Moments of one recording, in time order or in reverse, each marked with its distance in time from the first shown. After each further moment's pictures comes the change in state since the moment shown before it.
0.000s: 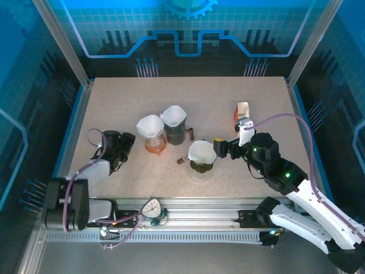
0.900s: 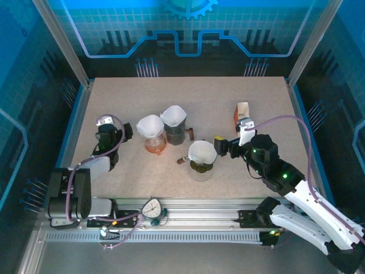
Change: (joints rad) left arm 0.034 0.170 0.007 0.438 -0.219 0.903; right arm -0.013 -0.011 -0.058 0.084 0.037 -0.013
